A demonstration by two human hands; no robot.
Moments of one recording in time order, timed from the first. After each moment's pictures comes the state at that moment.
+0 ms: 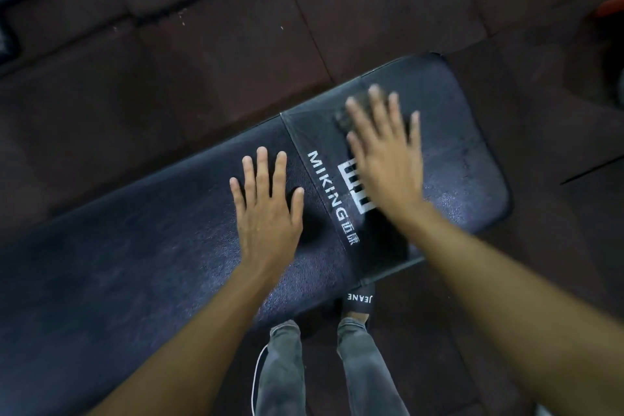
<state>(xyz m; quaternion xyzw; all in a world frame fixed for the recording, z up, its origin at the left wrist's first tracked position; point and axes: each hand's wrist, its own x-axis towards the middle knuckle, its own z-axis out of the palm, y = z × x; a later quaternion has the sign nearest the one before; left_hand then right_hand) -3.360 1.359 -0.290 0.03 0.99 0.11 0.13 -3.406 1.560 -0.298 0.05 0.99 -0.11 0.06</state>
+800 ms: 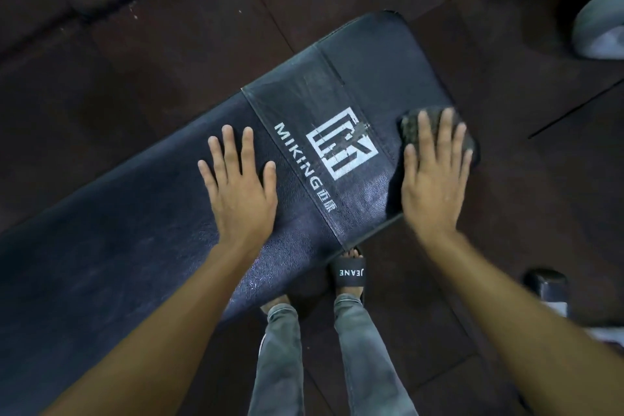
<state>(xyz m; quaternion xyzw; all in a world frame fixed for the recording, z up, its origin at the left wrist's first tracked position) -3.360 1.359 -0.290 0.03 0.98 0.13 0.13 -3.292 1.610 -0.293 0.30 0.94 -0.13 0.04</state>
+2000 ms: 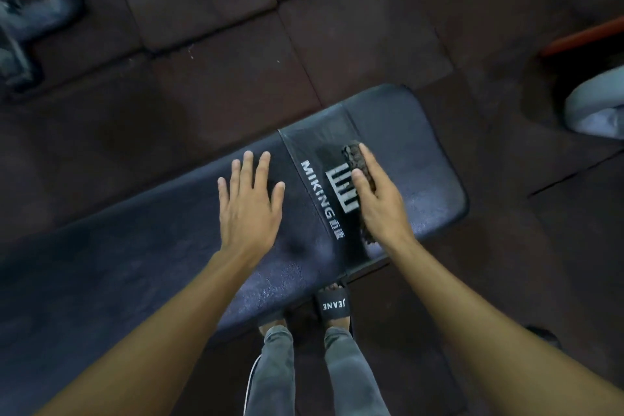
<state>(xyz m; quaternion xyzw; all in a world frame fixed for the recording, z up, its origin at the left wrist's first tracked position) -3.377 1.346 -0.213 0.01 0.97 0.14 0.18 -3.346 1.549 -0.212 0.24 0.80 -0.55 0.11</state>
